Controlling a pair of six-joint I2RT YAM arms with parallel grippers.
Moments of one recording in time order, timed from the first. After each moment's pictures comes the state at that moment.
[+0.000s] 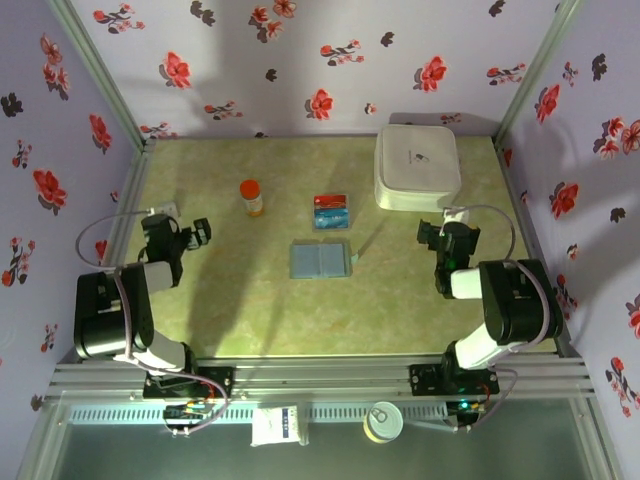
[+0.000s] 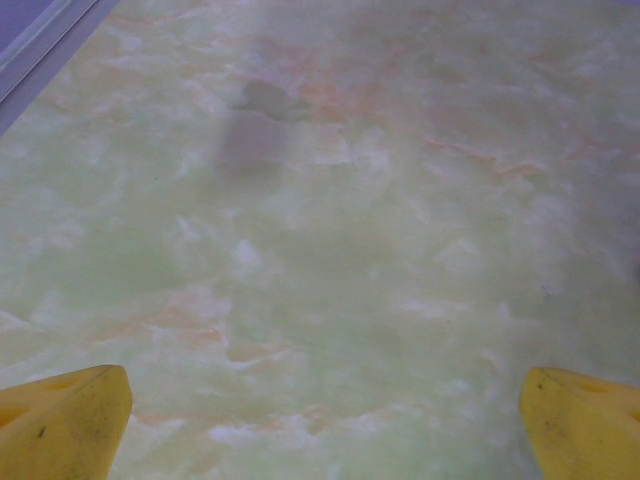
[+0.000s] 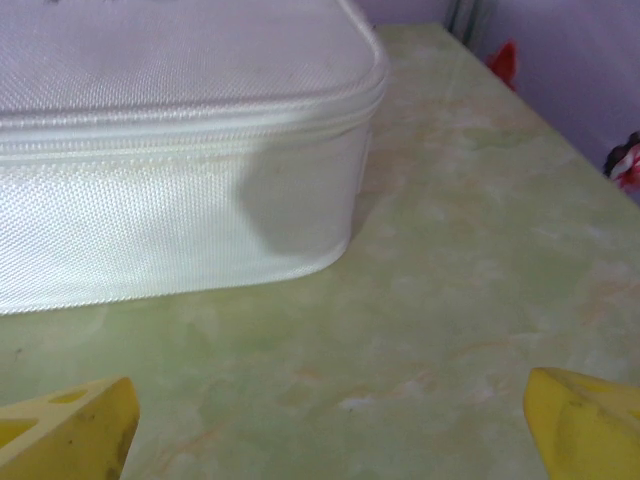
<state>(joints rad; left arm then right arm) 0.13 1.50 0.49 0.48 0.05 -0.12 0.06 1.55 0.37 0.77 0.25 0.06</state>
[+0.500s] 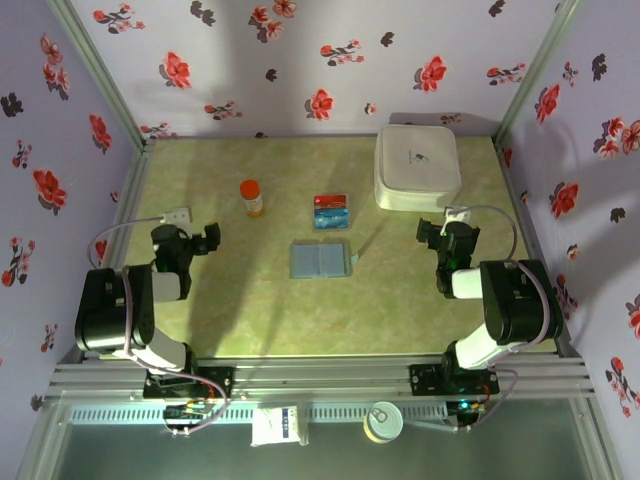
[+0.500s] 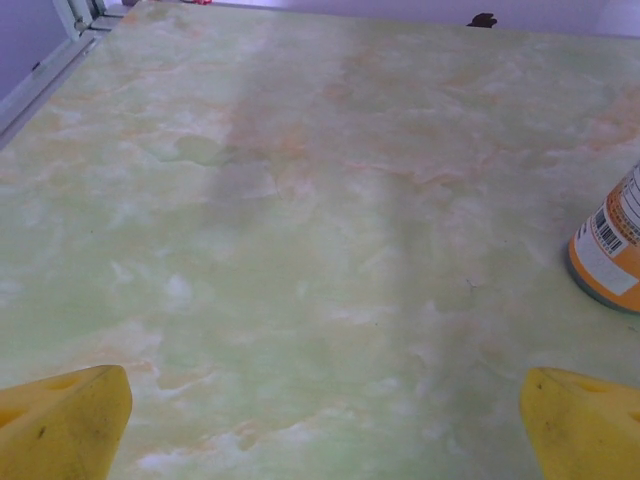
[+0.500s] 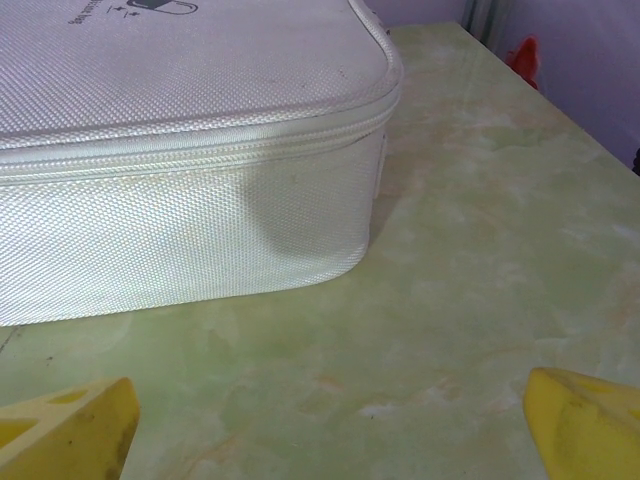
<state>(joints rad) 0.04 1.53 0.38 0.74 0.02 -0.04 0.05 1.55 0.38 0.78 0.21 0.08</state>
